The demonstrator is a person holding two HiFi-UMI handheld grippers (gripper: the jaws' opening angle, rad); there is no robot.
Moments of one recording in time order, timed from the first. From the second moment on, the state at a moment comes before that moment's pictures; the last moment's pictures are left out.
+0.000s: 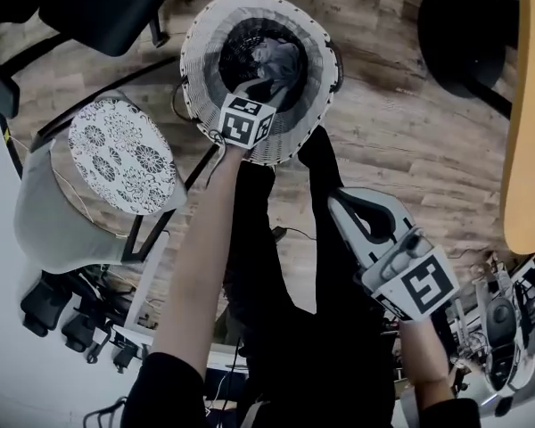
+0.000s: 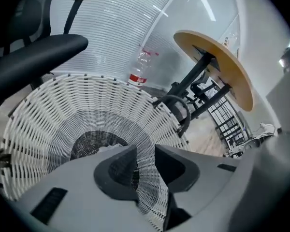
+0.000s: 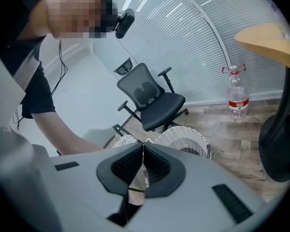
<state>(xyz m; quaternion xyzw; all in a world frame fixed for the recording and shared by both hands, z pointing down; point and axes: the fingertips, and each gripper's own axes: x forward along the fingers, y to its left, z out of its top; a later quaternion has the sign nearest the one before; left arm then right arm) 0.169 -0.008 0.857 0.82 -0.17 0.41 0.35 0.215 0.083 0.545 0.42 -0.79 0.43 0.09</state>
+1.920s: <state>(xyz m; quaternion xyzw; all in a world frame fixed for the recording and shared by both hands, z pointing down) 0.069 -0.011 0.290 0.93 -0.29 0.11 0.21 0.128 0.000 0.268 0.39 -0.89 0.24 0.07</state>
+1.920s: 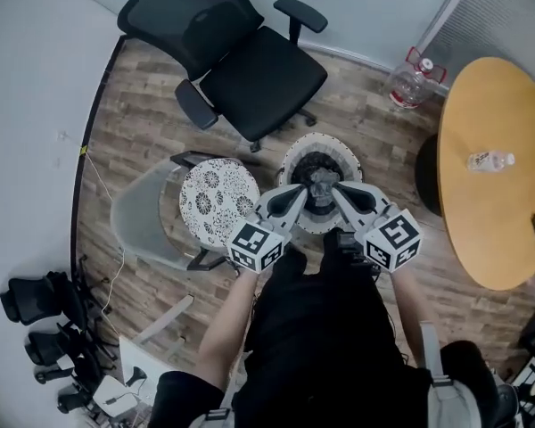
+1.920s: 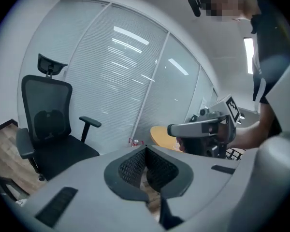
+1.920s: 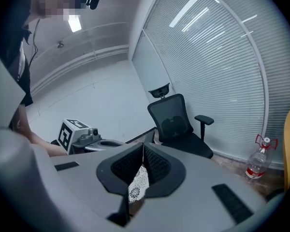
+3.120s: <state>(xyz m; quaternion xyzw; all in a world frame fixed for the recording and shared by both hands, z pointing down) -0.022 0.070 0.163 0.92 -0.35 0.00 0.15 0.030 0.082 0.180 0.17 -0.97 0.18 0.03</state>
